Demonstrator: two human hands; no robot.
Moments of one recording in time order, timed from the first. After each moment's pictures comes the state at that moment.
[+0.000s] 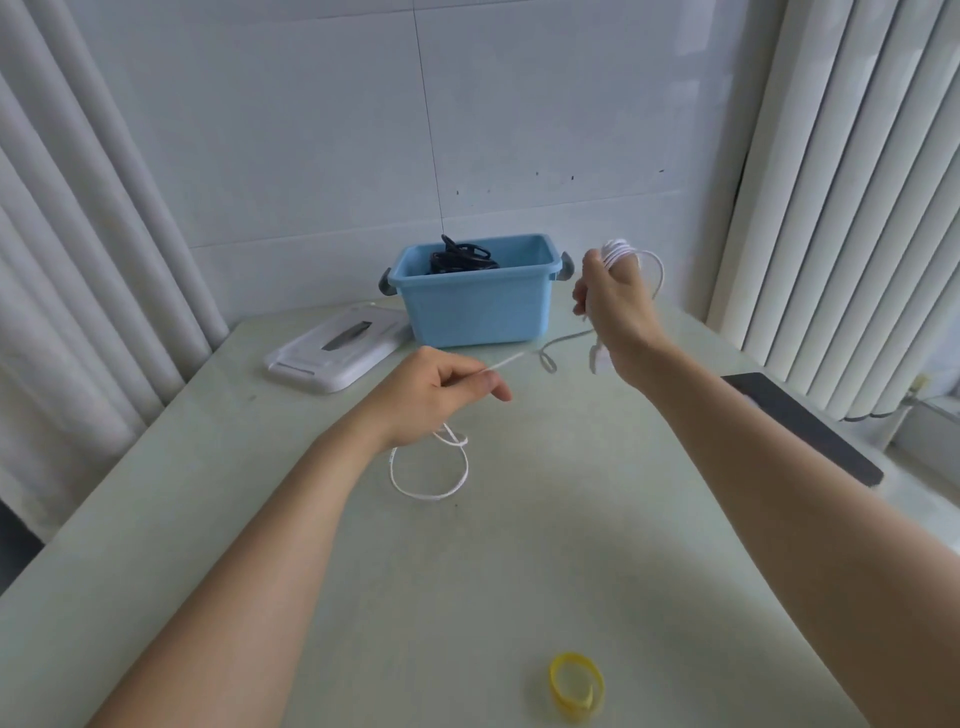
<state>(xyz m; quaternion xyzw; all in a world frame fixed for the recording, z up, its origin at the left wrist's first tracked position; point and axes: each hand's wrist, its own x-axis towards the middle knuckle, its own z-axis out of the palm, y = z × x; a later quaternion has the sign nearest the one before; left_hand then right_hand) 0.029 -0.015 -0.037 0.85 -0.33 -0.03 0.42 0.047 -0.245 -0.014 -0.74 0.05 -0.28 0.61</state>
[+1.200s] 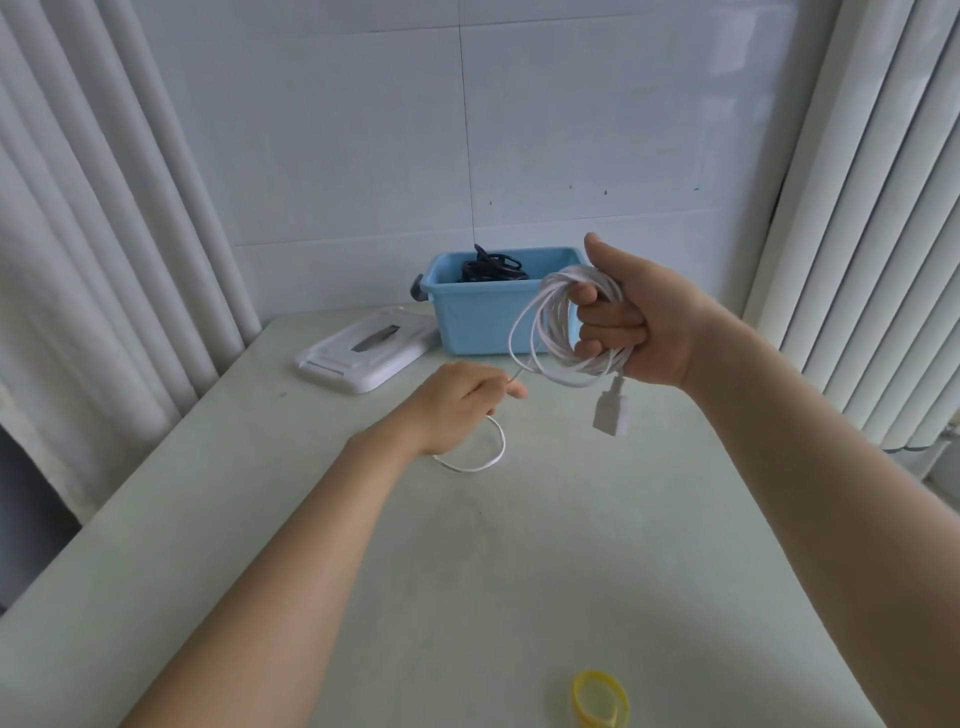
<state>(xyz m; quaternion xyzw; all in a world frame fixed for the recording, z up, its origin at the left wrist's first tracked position) 0.036 -0.015 -0.044 0.88 -0.28 -0.01 0.38 0.005 -0.230 0.036 -0.59 -0.08 0.14 0.79</state>
